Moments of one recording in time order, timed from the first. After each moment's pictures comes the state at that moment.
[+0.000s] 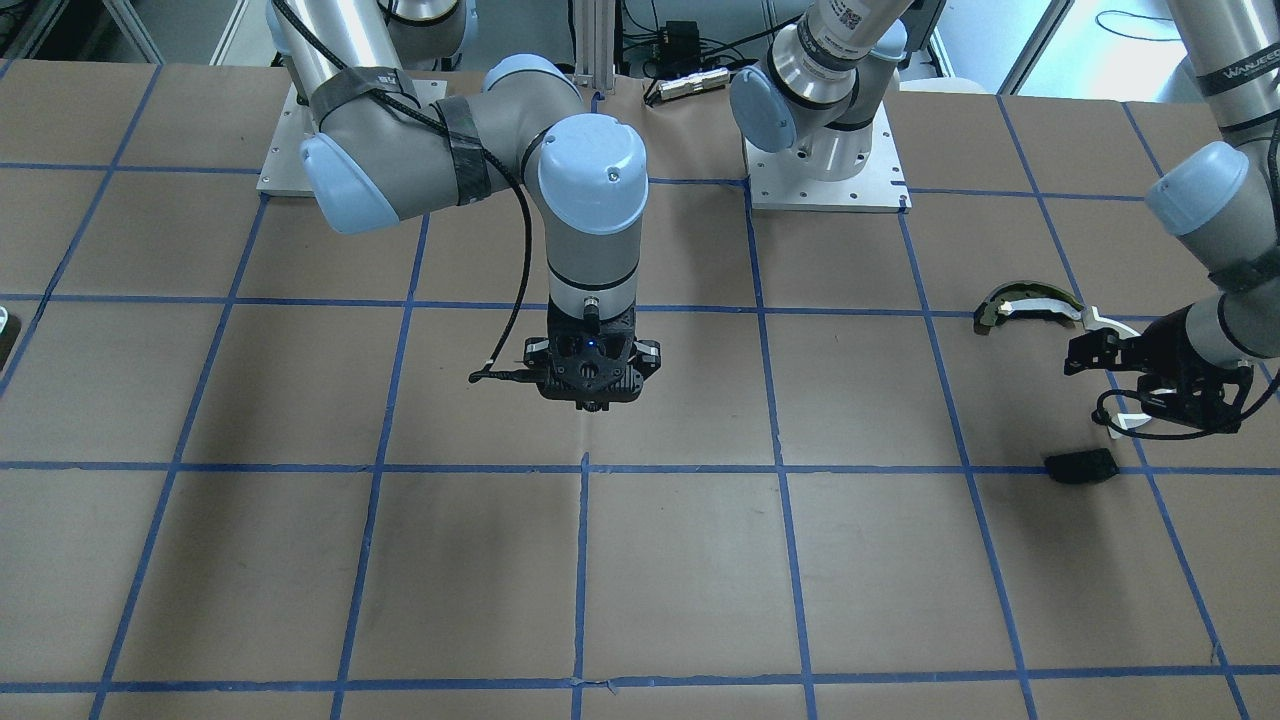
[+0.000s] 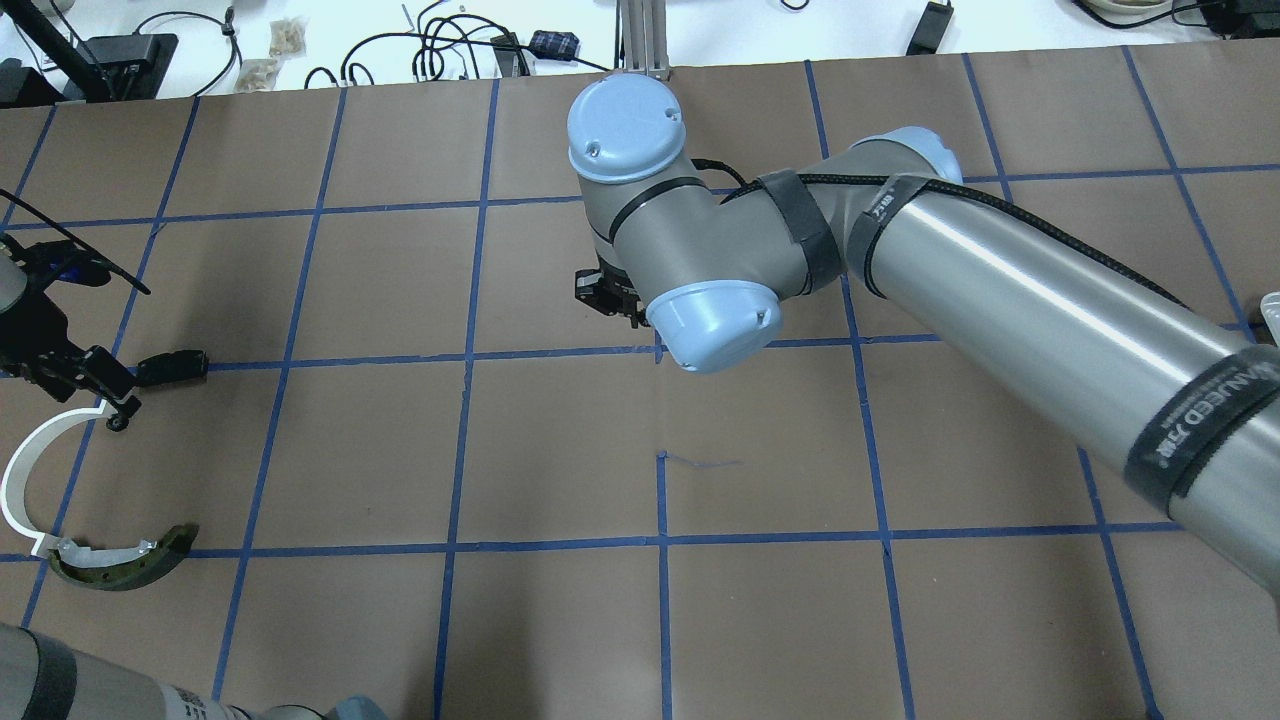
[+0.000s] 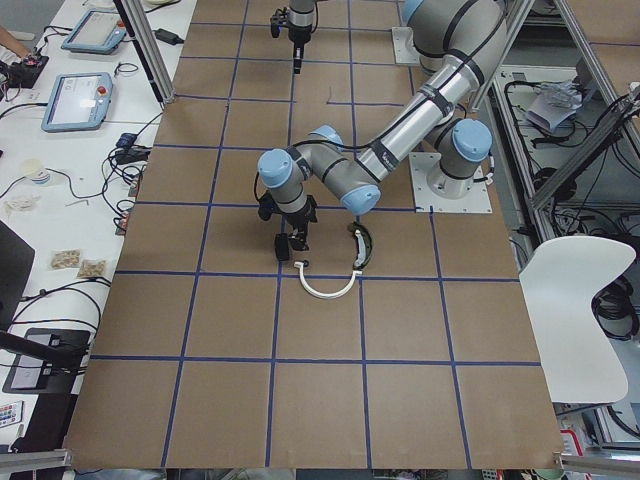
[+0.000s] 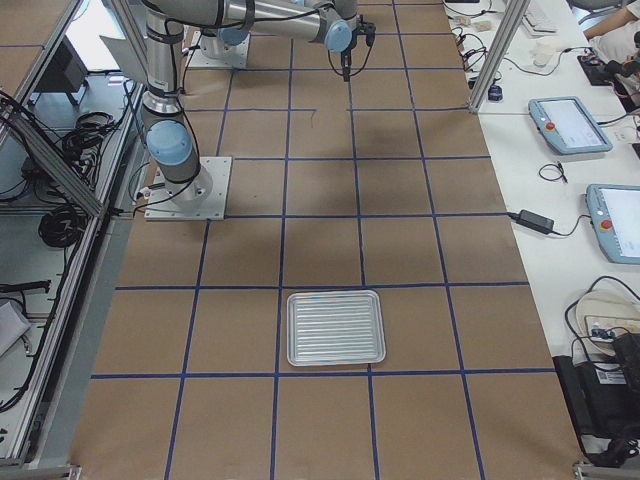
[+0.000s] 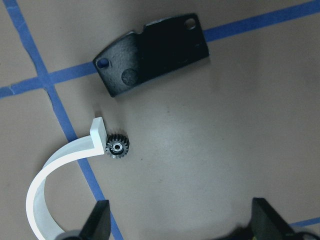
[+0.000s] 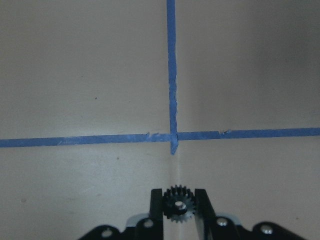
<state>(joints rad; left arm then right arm) -0.92 -1.91 -1.77 -1.22 1.74 0.89 2.01 -1.18 1.63 -2.11 -1.61 0.46</state>
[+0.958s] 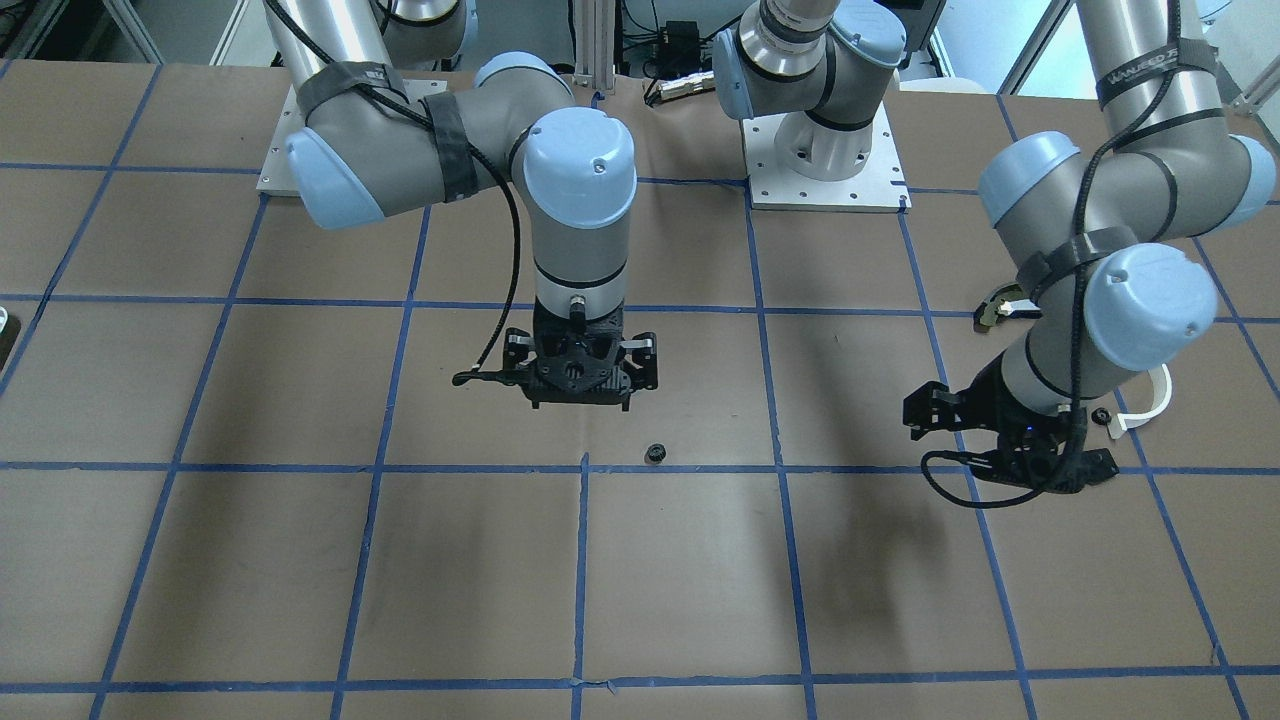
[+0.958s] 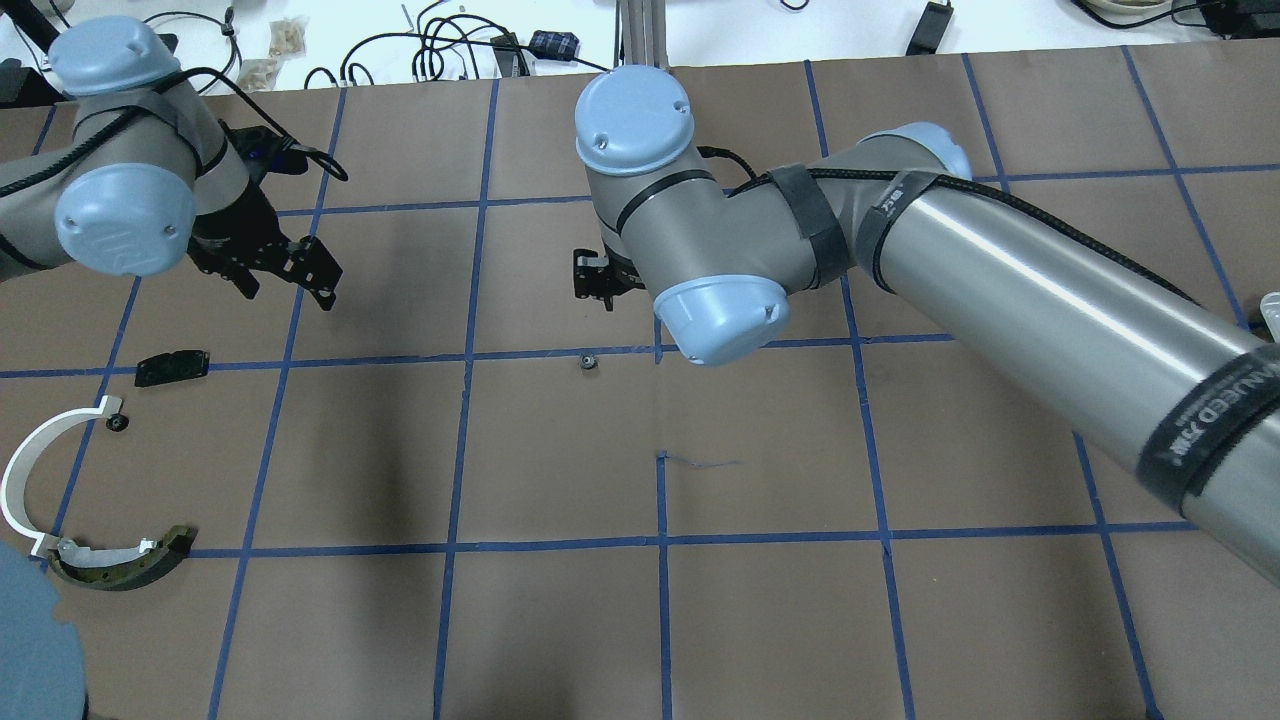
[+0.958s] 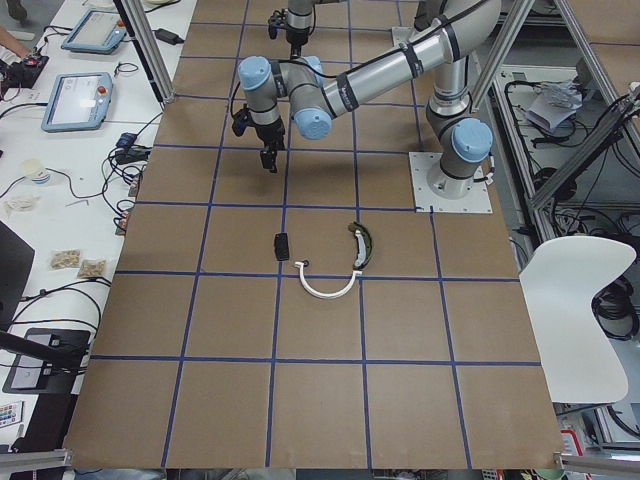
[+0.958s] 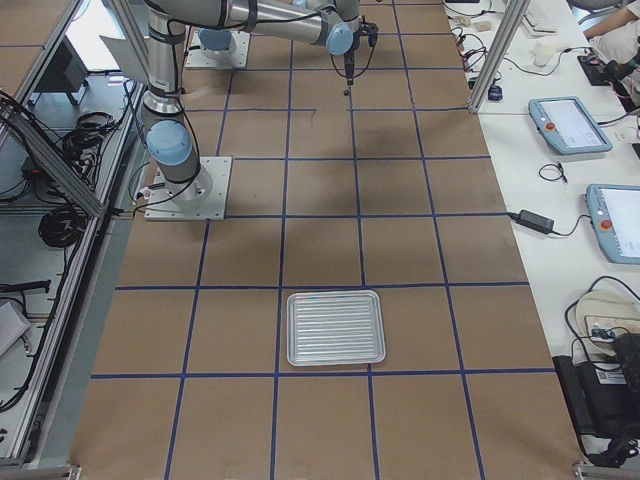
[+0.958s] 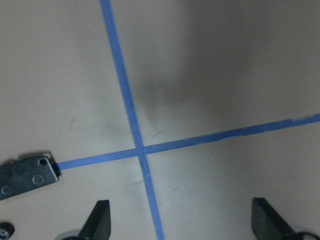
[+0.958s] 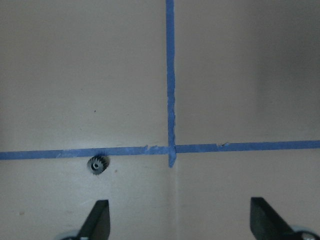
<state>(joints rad) -1.36 -1.88 -1.70 -1.20 1.64 0.42 1.97 -1.22 1.62 -2.09 -1.64 0.43</state>
